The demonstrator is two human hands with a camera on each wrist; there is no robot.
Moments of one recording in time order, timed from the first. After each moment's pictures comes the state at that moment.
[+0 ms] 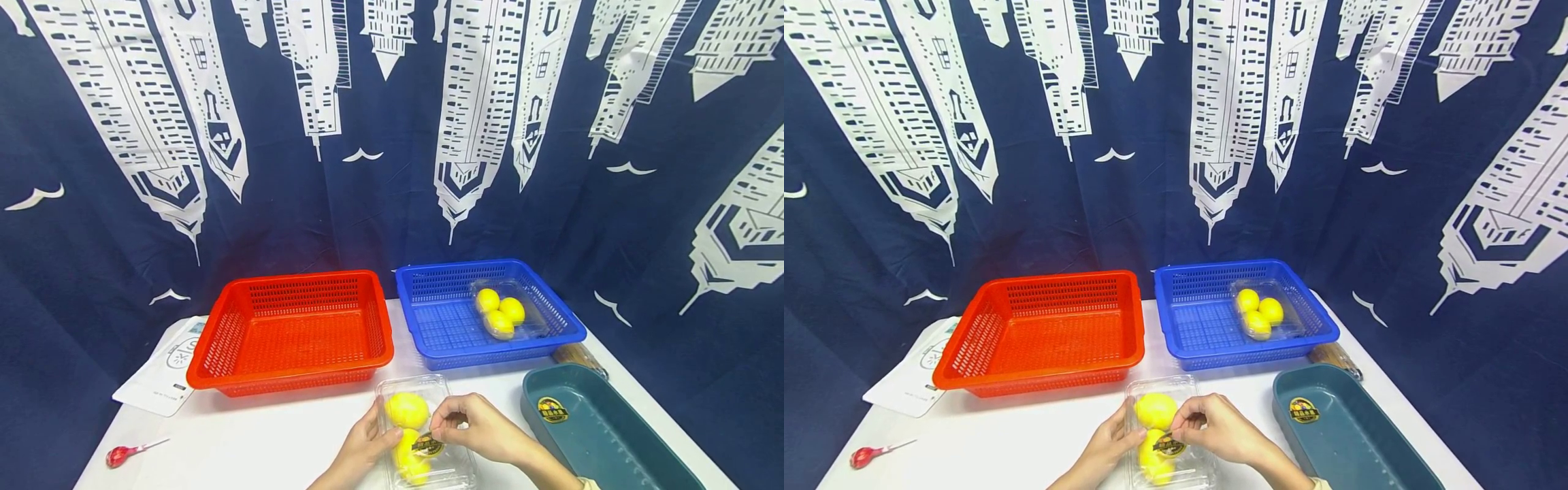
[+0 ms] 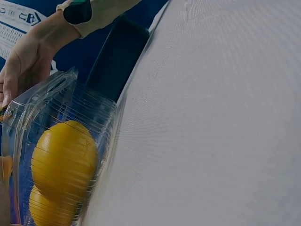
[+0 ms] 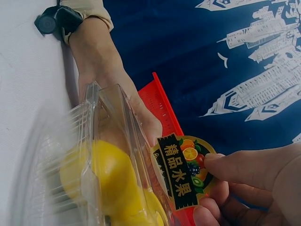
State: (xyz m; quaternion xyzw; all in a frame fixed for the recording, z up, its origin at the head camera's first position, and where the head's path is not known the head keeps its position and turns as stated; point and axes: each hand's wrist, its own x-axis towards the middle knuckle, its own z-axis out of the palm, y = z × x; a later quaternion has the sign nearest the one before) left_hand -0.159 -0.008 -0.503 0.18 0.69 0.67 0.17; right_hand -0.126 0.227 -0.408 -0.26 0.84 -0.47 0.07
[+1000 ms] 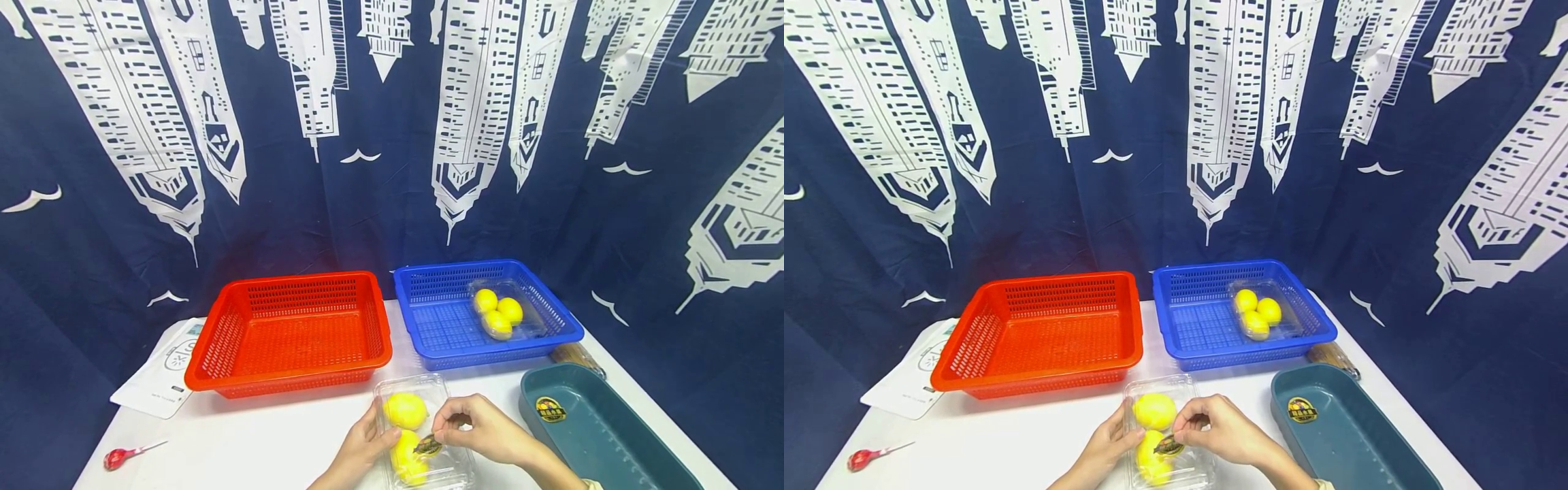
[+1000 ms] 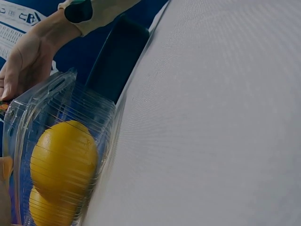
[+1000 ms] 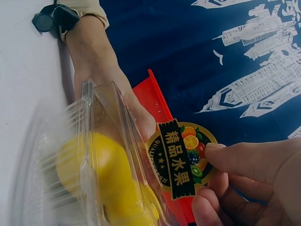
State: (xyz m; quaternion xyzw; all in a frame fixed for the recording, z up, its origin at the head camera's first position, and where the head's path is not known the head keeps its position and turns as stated) left_hand -0.158 -0.009 -0.504 0.19 0.69 0.67 0.17; right_hand -0.122 0.233 -0.405 -0.29 0.82 -0.49 0.07
